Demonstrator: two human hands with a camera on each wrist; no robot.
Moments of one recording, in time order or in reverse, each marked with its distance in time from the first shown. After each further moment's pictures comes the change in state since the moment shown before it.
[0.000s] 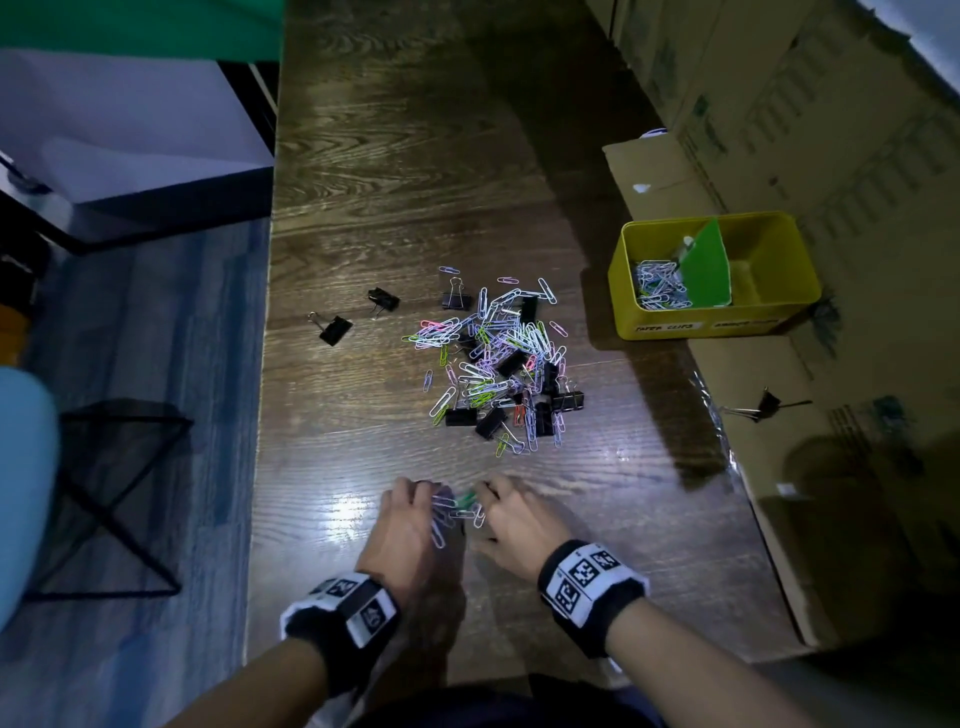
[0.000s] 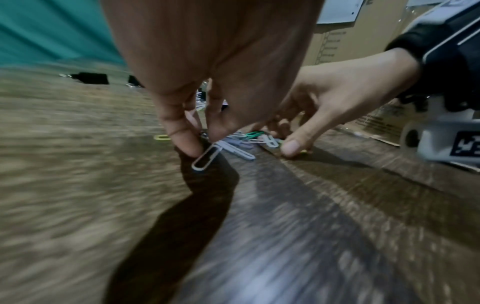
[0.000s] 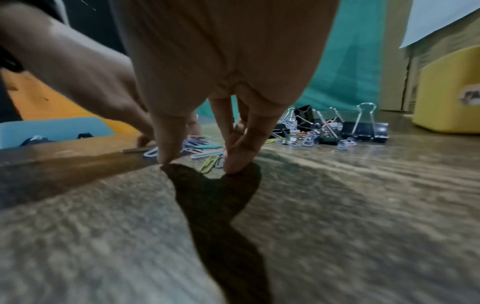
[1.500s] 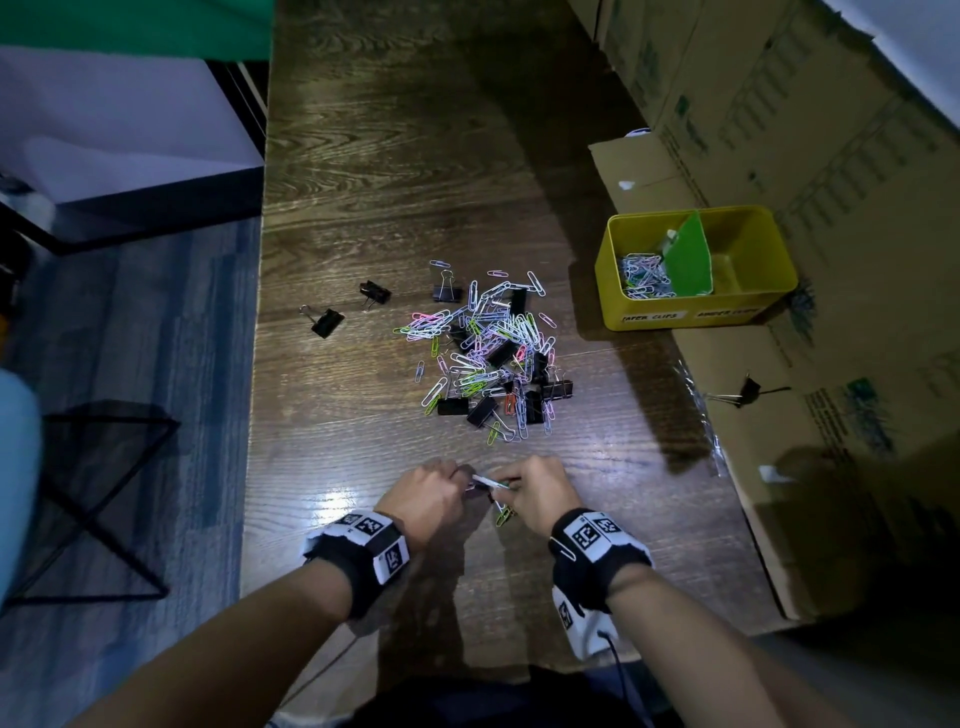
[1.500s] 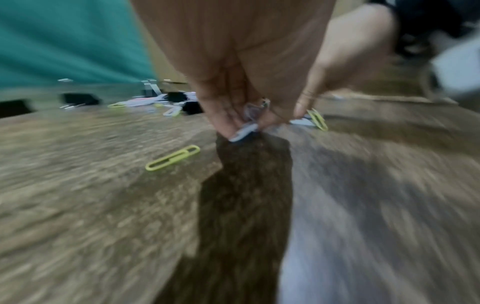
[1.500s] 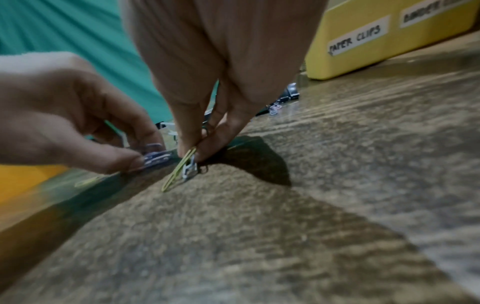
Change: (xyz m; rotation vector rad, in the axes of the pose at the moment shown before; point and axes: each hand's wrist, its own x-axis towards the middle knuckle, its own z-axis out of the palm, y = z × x) left_hand 0.032 0.021 -0.008 0.327 -0.077 0.433; right_hand 0.000 0.026 -0.006 0.561 0.199 0.258
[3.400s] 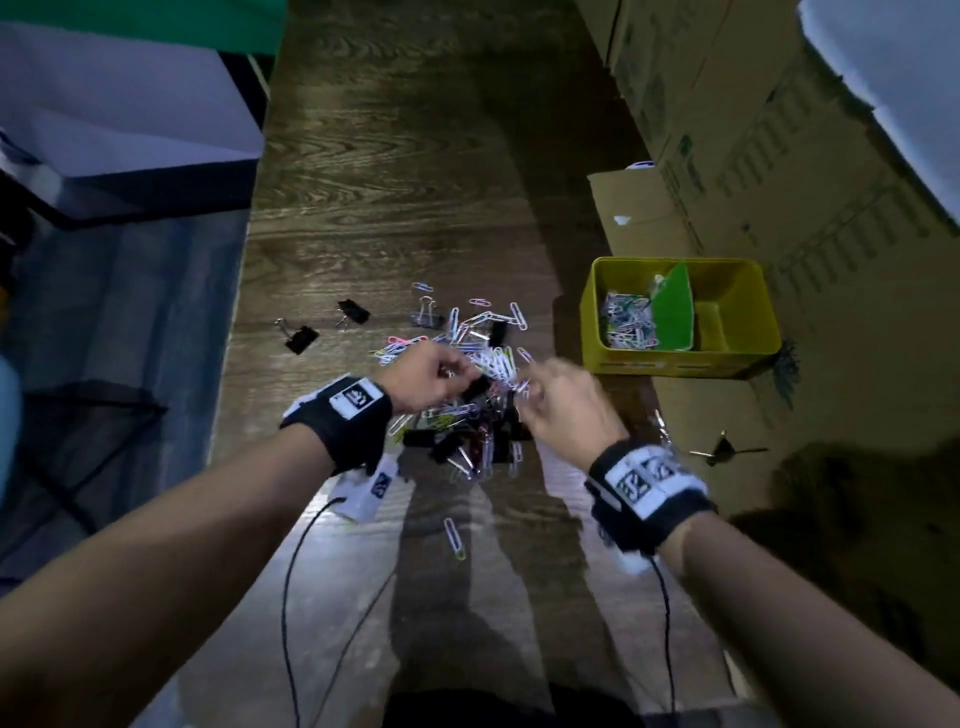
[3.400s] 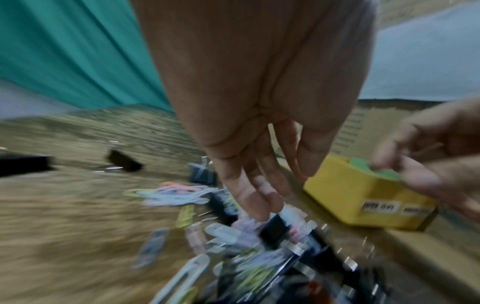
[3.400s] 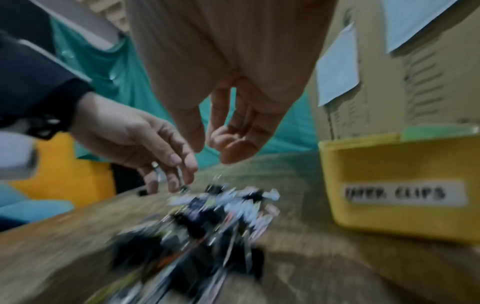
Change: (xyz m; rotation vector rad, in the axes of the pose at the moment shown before) left_hand 0.116 -0.026 -0.121 -0.739 0.058 -0.240; right_hand 0.043 -0.032 -0.148 -0.332 0.196 -0.337
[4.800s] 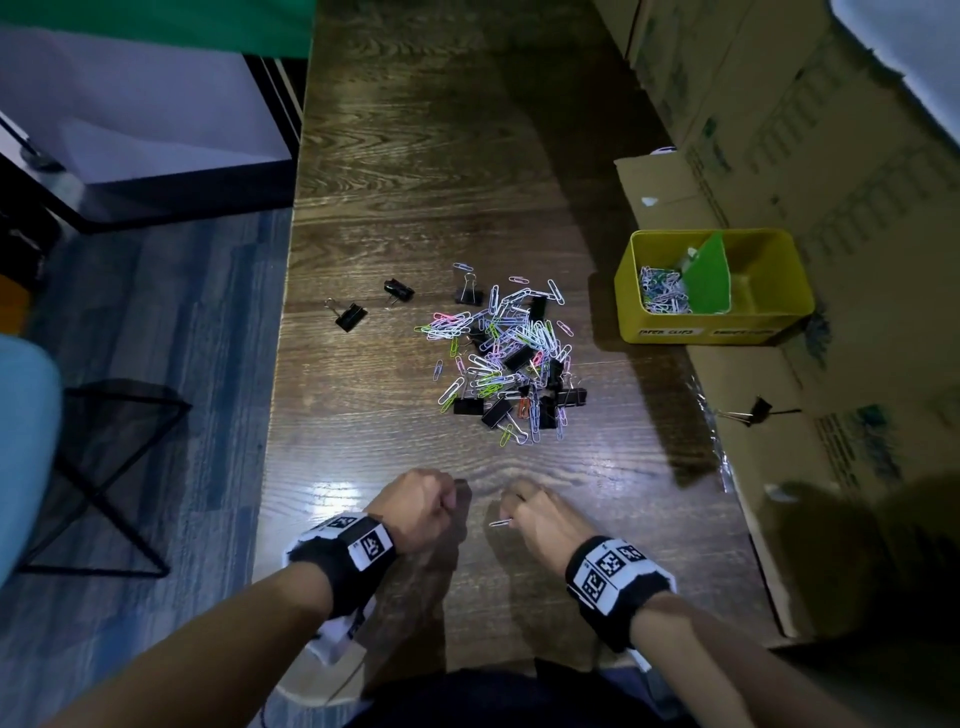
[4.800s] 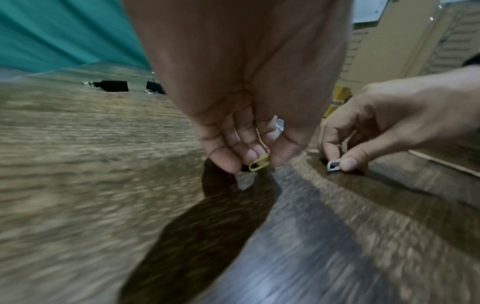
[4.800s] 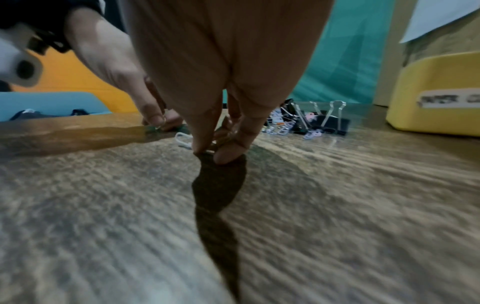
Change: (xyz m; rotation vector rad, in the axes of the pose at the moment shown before) left_hand -0.134 -0.101 0.074 0.344 -0.111 -0.072; right_hand -0.095 -0.032 0.146 -0.117 -0.413 -0.036
